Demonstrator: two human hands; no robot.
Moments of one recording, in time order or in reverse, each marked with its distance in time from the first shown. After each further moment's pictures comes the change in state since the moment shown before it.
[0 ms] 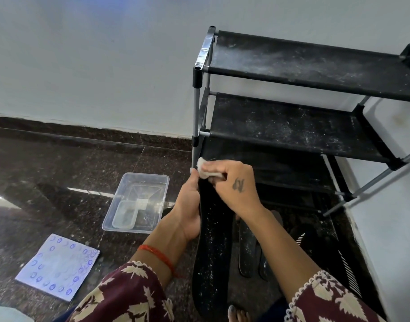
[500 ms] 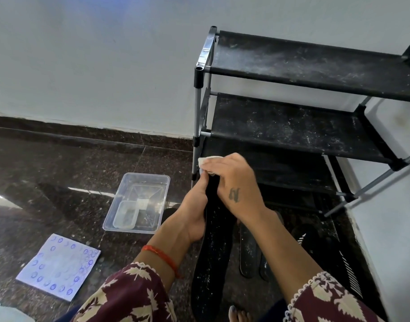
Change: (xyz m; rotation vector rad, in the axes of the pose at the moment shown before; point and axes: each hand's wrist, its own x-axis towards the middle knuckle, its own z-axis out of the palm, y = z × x) left_hand 0.000 -0.001 0.004 0.113 0.043 -0.023; right_hand 0.002 0.007 0.001 -0.258 0.067 -0.297
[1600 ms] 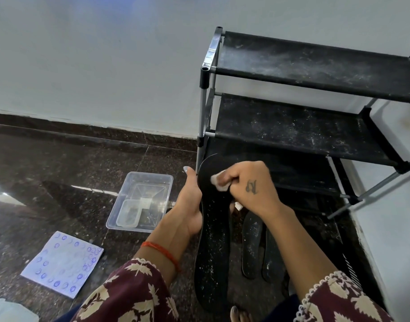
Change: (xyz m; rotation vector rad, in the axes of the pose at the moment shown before) left_hand 0.004 0.008 -0.010 -0.109 0.007 0.002; right_hand 0.003 0.008 -0.021 0.023 -0.251 0.193
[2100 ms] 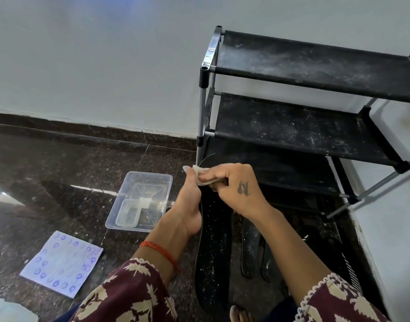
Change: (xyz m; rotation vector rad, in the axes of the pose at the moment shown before) left_hand 0.001 0.001 -0.001 -0.013 -0.019 0.048; right_hand -0.001 -0.017 0.013 0.305 0.003 -0.096
